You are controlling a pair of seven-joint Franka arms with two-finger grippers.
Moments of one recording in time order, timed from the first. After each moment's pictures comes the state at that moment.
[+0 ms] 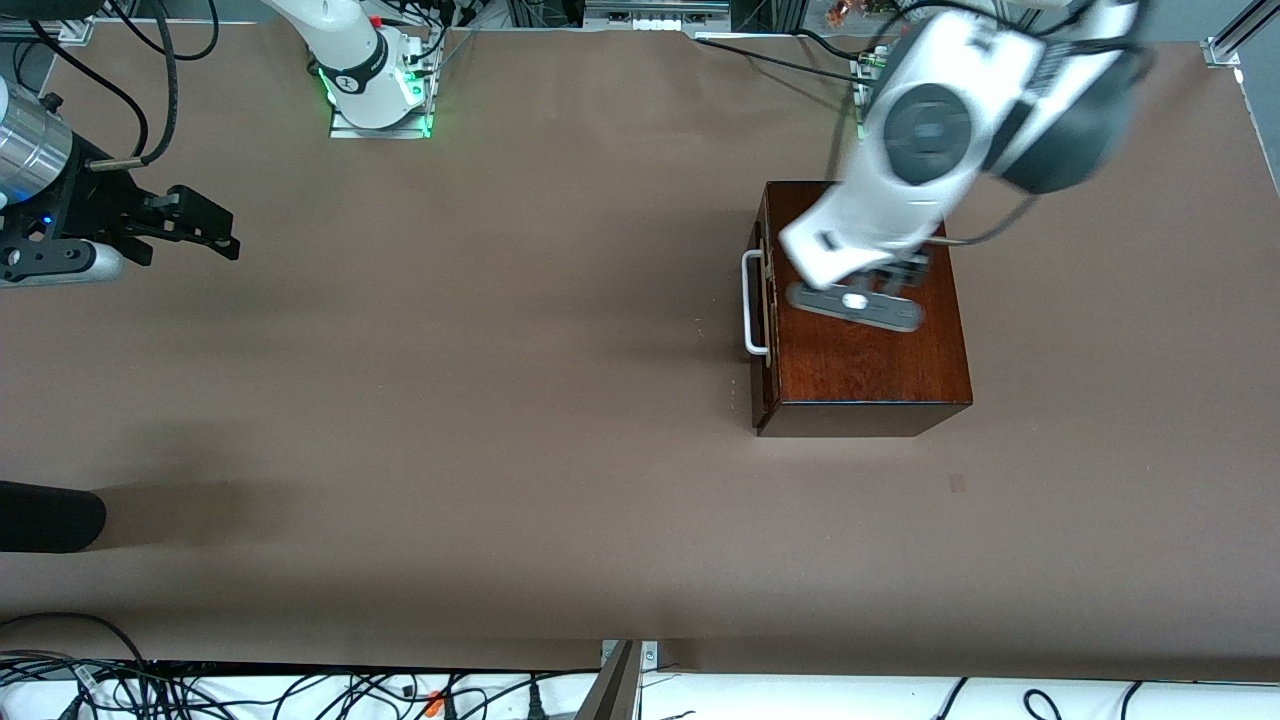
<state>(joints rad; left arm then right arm) -0.48 0.30 -0.07 -1.53 0.03 1.59 -0.29 0.16 0.10 -0.06 -1.46 0.06 1.52 0.05</state>
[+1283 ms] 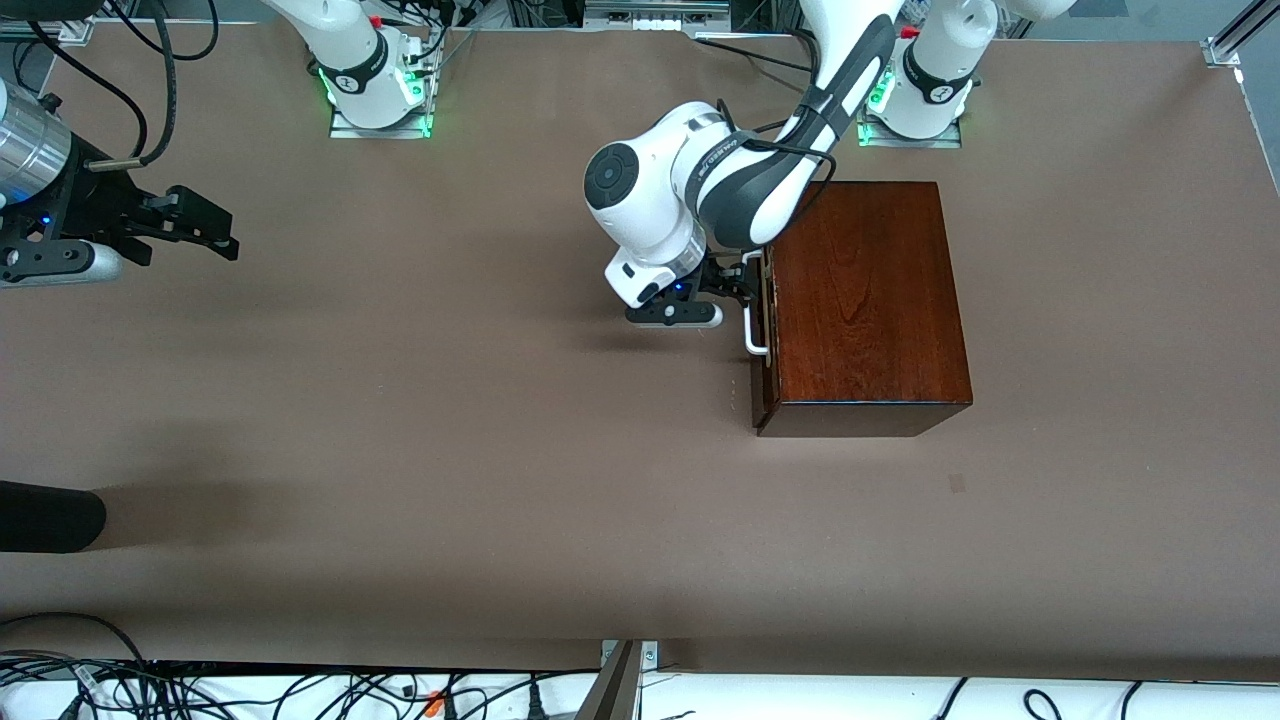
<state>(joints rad) -0.75 0.63 -0.06 -1.45 0.31 1.74 -0.83 0.16 0.10 -0.06 -1.46 0.06 1.52 0.05</state>
